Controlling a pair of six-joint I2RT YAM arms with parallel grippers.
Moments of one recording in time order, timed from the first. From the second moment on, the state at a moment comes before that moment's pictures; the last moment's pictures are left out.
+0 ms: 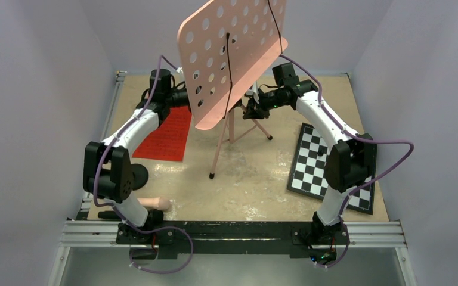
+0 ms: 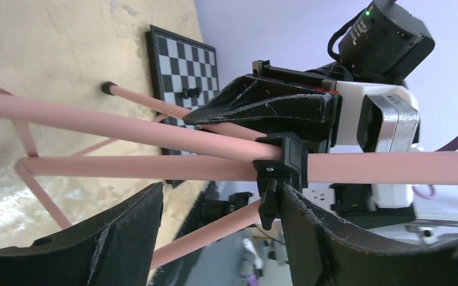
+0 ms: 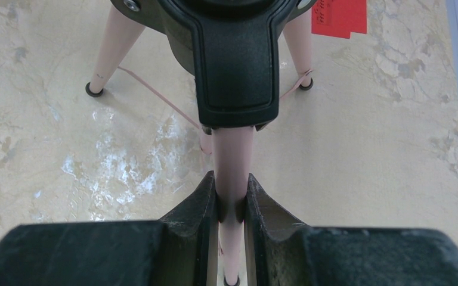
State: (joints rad) left arm -0.21 1.68 1.26 0.04 0.97 -1.01; right arm 0.35 1.81 1.67 -0.78 -0.85 -0.96
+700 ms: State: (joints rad) left arm -0.18 1.28 0.91 0.14 0.81 0.27; right arm 0.35 1.81 1.67 -0.78 -0.85 -0.96
